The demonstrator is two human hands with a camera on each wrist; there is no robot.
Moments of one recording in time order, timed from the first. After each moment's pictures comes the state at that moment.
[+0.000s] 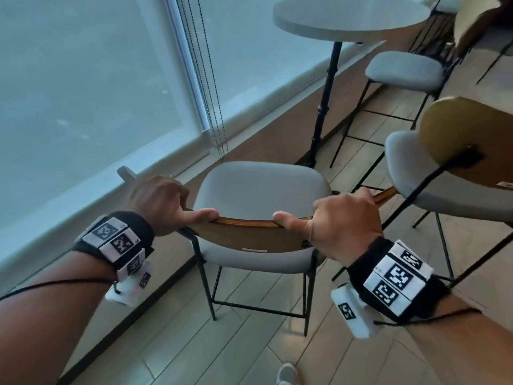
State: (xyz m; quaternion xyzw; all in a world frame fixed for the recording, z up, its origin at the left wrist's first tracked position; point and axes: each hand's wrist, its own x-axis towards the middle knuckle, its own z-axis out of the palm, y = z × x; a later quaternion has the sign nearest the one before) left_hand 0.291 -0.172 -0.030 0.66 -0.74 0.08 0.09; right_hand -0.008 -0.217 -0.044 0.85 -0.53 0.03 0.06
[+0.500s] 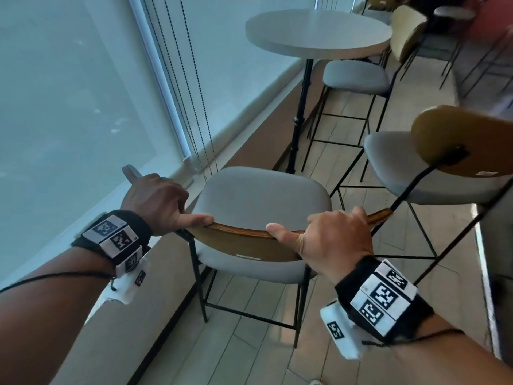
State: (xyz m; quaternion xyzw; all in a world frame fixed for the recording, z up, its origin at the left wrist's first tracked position) left_hand 0.426 -0.294 -0.038 0.54 -0.84 0.07 0.06; right_hand 0.121 -0.231 -0.042 0.76 -0.65 0.02 0.03
